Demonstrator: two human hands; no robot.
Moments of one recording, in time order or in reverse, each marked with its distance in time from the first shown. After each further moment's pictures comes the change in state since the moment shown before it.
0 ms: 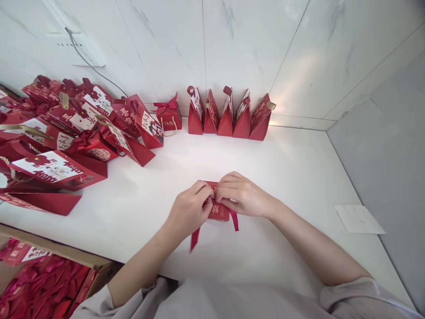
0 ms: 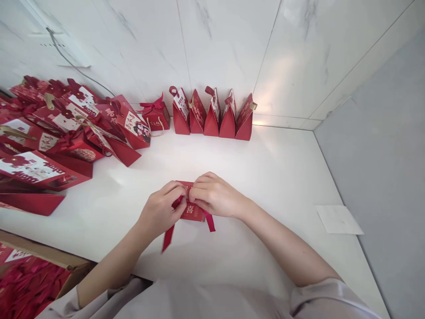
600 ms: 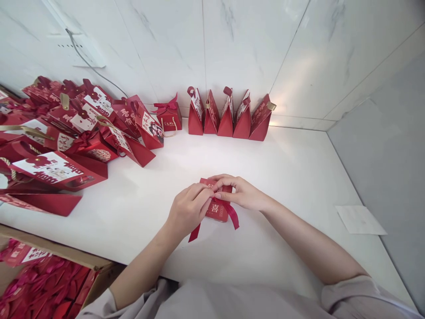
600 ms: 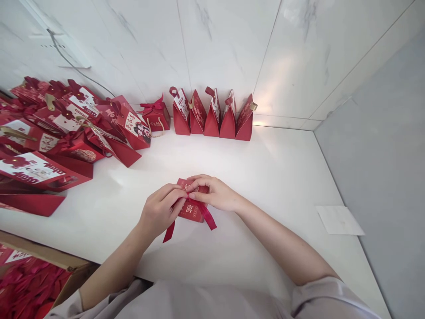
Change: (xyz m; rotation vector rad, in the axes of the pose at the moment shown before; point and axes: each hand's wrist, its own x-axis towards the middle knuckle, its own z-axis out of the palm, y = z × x) left_hand -0.003 -0.011 0.006 0.082 0.183 0.204; right_hand 0.002 0.006 0.009 0.832 0.026 0.578
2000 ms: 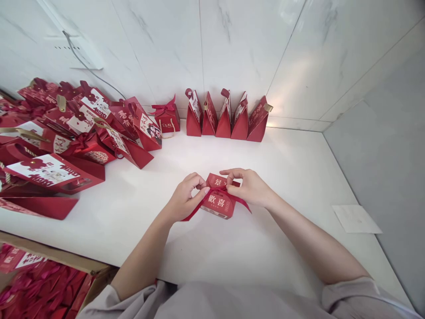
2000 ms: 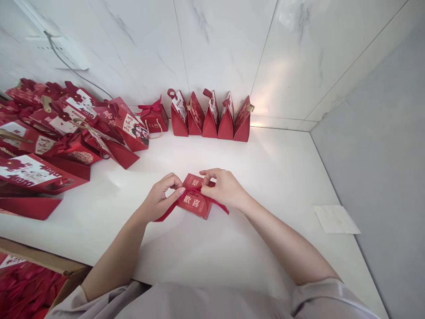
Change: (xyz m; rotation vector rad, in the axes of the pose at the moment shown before) left_hand 0.020 -0.027 -0.004 -0.572 -0.302 -0.407; right_hand -0.007 -0.019 -0.013 -0.300 0.300 0.176
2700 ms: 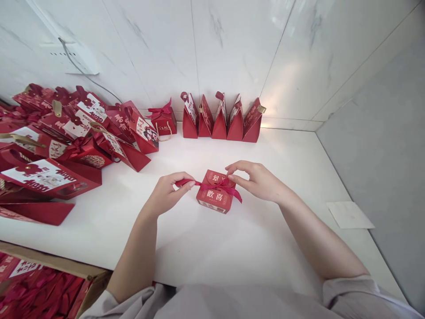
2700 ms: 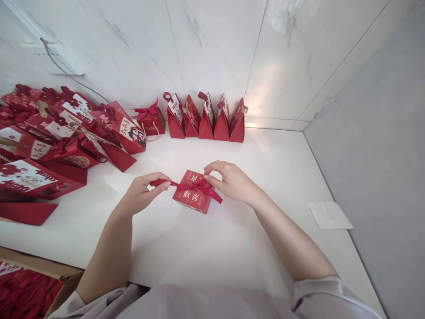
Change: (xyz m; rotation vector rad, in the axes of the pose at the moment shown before) left_hand 0.003 -0.001 -0.033 0.119 0.016 -0.097; right_hand -0.003 0.000 -0.034 -0.292 0.008 -0.258
